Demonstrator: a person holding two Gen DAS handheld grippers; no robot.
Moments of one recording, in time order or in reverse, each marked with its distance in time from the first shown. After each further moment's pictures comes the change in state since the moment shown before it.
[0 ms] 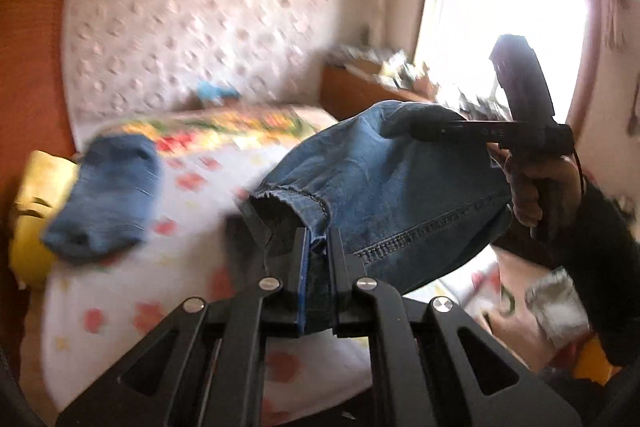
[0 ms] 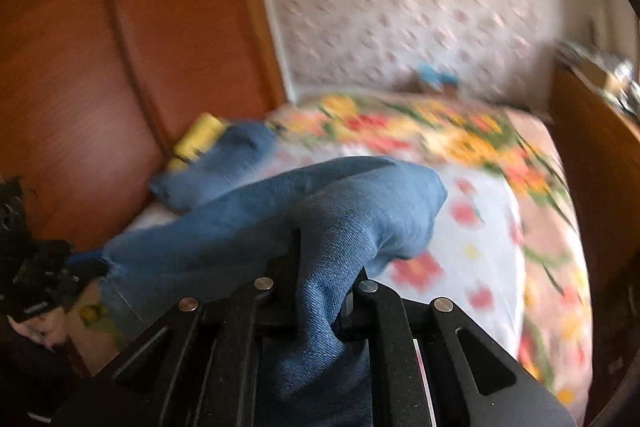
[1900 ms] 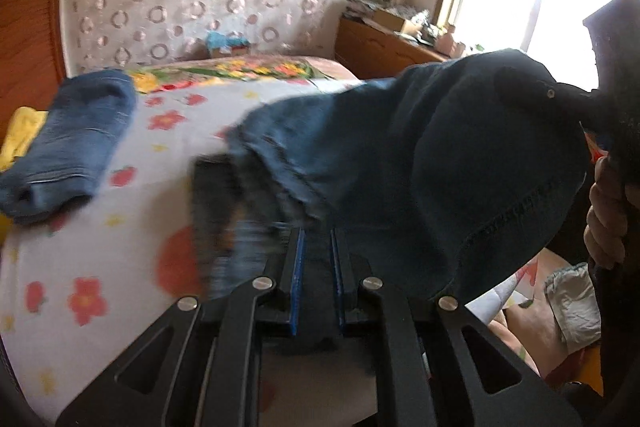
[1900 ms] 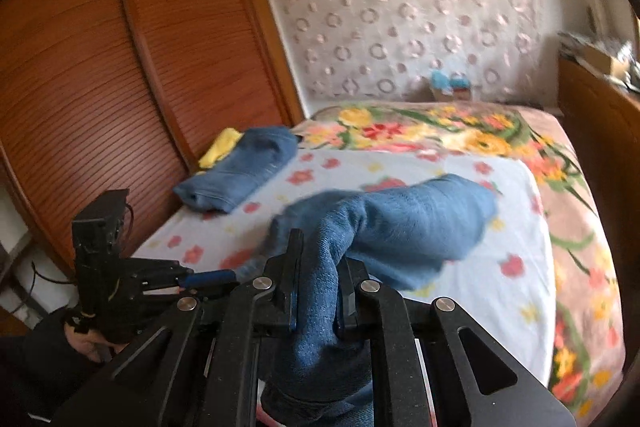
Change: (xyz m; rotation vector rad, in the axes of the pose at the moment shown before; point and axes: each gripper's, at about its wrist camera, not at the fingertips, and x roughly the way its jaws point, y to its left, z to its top) left arm 0.075 0.004 -0.017 -0.079 0.126 0.065; right arm -0.016 0.043 -0.014 0.005 -0.118 0.116
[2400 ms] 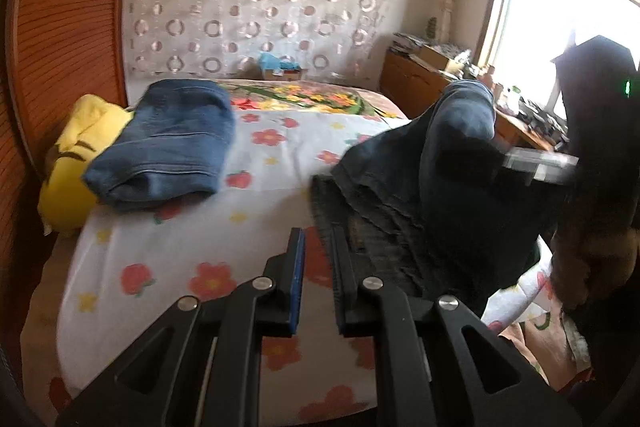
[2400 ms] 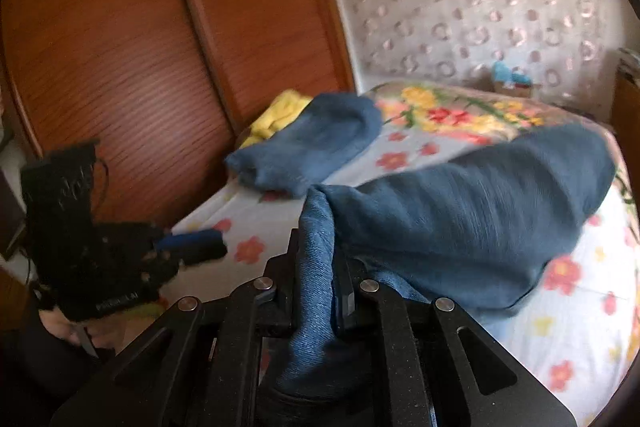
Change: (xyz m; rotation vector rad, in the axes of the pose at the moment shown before) left arm -0.069 0.076 -0.013 -0.105 -0.106 0.113; right arm 0.109 0.094 -0.001 -0.118 0.137 0.148
